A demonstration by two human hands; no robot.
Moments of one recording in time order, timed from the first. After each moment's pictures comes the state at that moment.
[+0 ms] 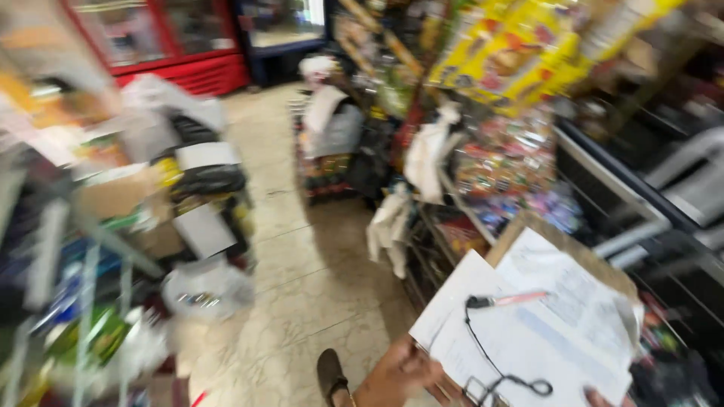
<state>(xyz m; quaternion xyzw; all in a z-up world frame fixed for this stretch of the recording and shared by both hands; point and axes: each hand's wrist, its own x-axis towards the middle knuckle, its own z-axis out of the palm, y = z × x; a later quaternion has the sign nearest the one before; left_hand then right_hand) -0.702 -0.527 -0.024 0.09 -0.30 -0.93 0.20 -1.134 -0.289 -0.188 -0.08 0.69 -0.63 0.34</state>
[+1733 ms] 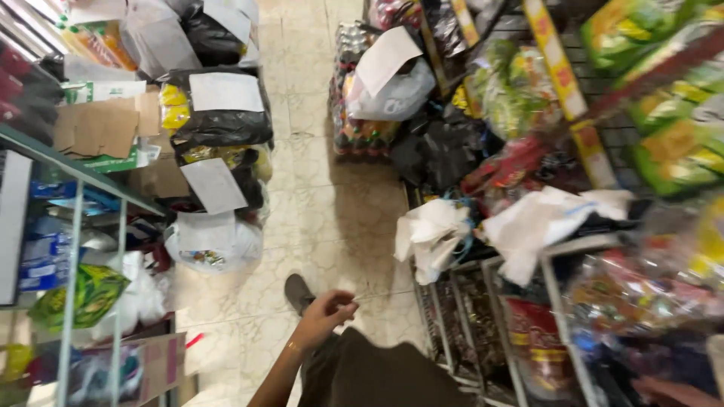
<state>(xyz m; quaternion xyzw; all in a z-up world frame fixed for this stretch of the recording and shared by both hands) -0.615 -0.873 -0.212 0.56 -0.37 -0.71 0.24 -1.426 -0.656 -0.115 -0.45 0.73 -0.11 0.50</state>
